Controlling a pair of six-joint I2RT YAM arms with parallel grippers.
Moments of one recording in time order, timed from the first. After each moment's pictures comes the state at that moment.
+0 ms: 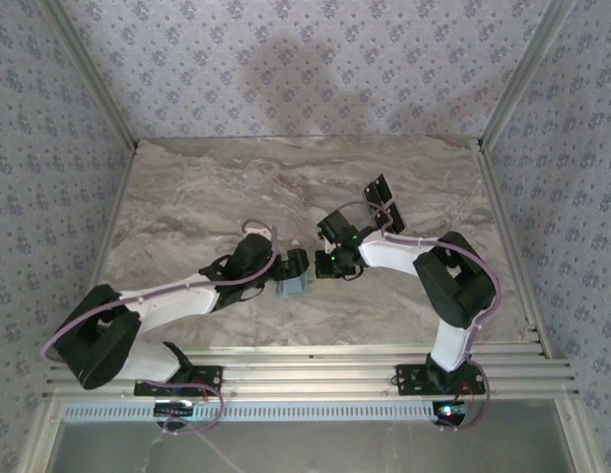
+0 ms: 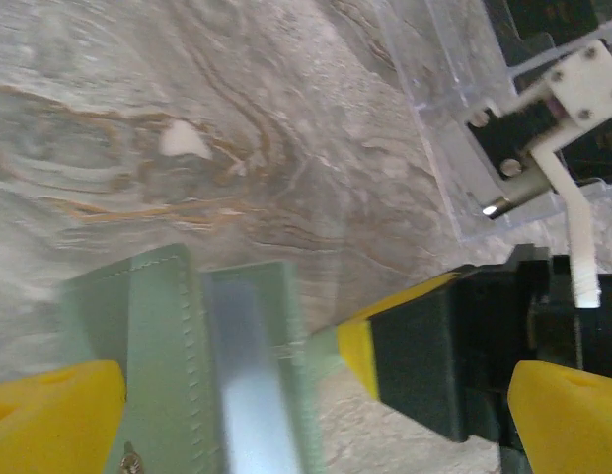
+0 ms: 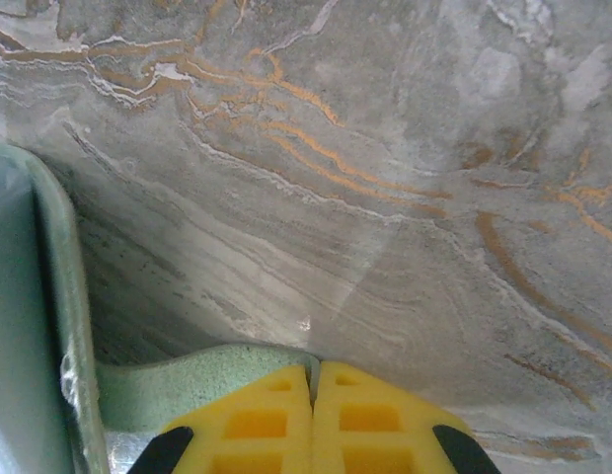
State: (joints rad) left arm -0.82 1.39 0.62 0.13 -0.02 -0.83; right arm 0.69 1.79 1.02 -0.39 -0.21 0.55
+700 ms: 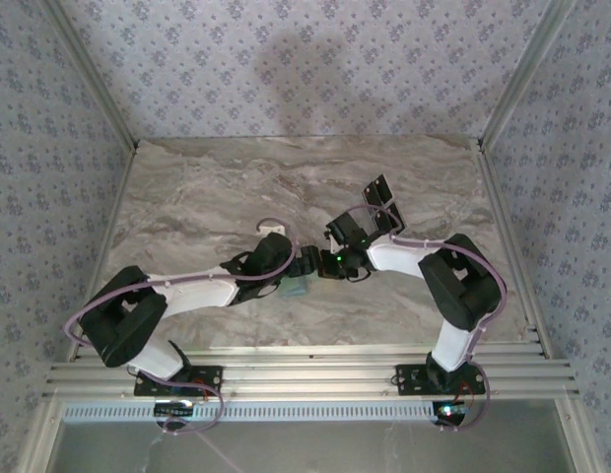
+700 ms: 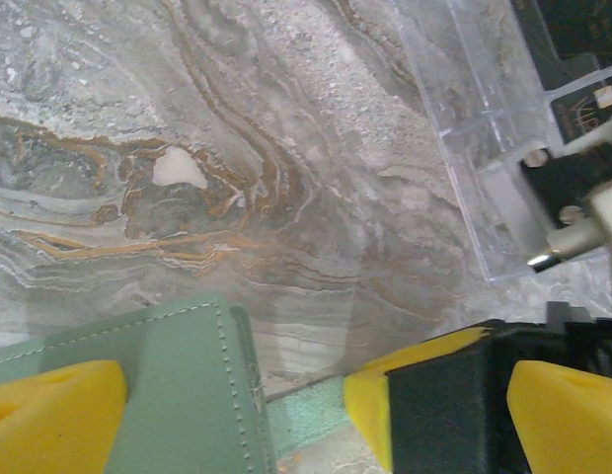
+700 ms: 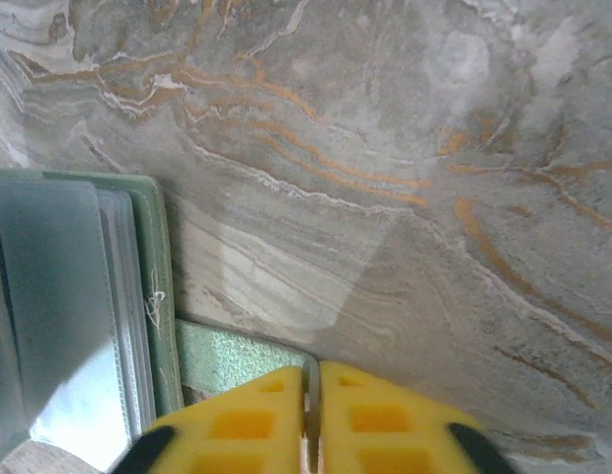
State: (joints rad) left arm -0.86 1.51 0.70 0.13 -0.16 -0.87; right arm 0.65 1.75 0.92 -0.27 -0.28 0.61
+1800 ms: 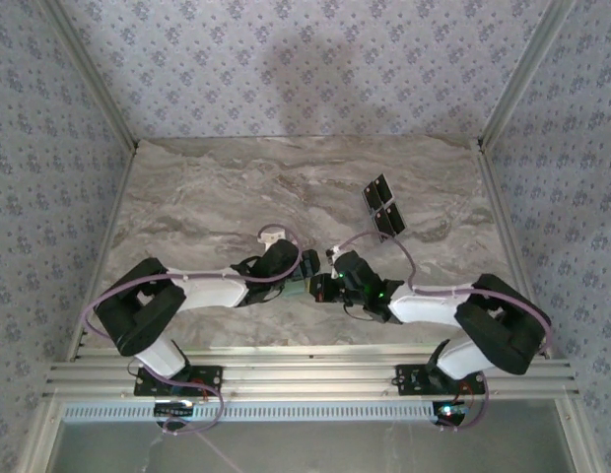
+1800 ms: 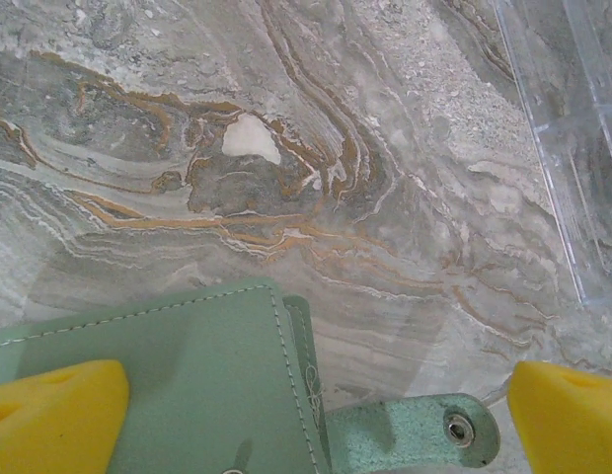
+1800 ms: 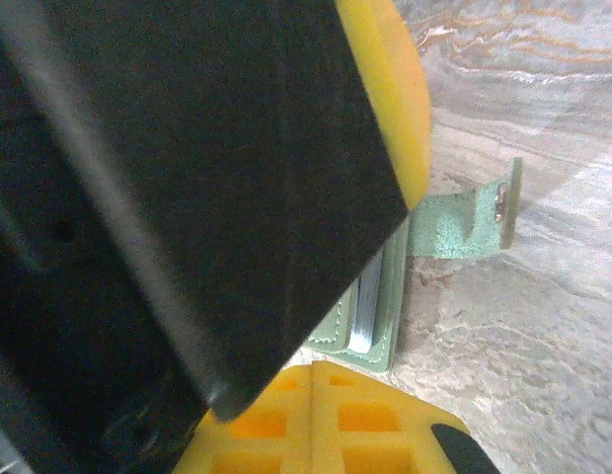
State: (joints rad) left arm -0.89 1.60 0.70 0.14 -0.26 -0.94; right arm 0.88 1.46 0.50 0.34 -0.13 0.85
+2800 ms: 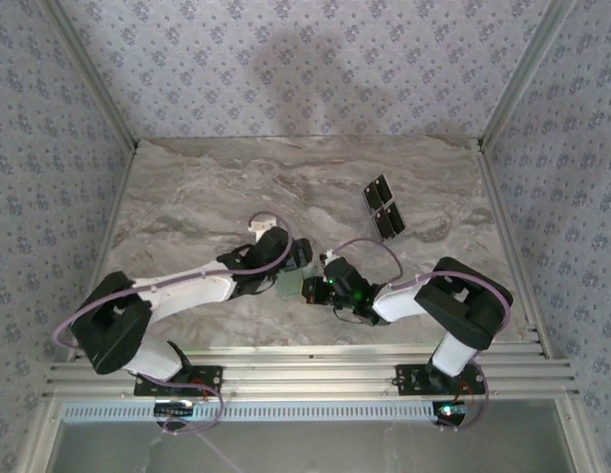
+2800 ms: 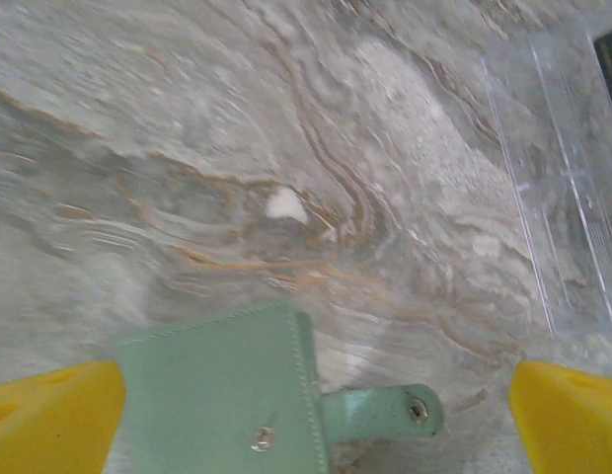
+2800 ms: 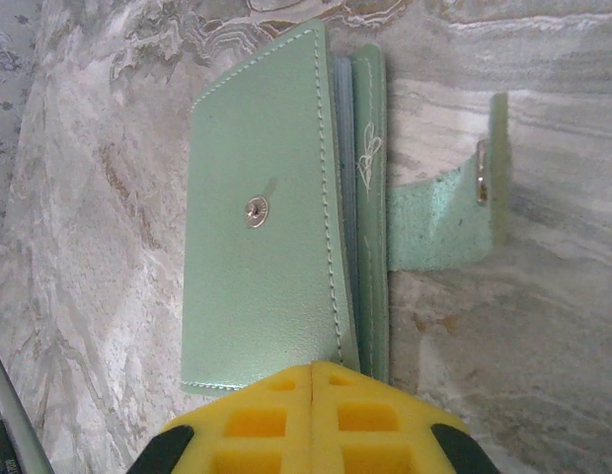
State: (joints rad) left arm -0.83 1.39 0.81 -0.27 -0.35 -0.92; right arm 0.91 1.66 0.50 0.55 -0.09 0.92
